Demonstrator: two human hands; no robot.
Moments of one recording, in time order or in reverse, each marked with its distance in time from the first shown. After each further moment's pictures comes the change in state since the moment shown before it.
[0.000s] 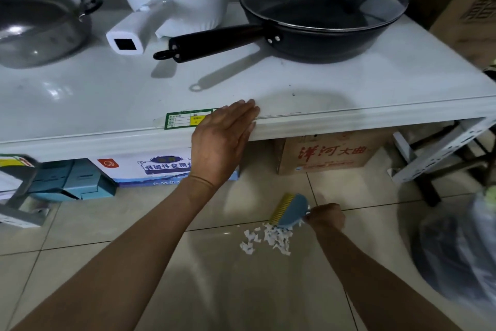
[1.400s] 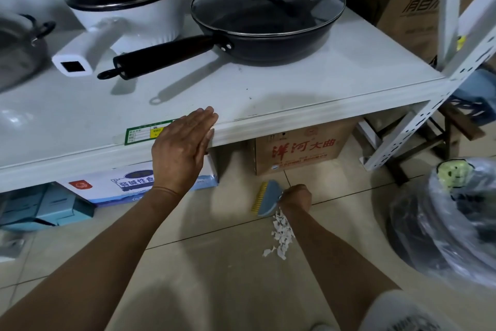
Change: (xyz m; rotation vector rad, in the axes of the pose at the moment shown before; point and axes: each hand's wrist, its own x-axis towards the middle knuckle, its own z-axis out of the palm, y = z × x) left_hand -0.003 -0.002 -0.002 0.004 -0.016 0.030; right_hand 0.021 -0.017 0.009 0.057 0.077 -0.083
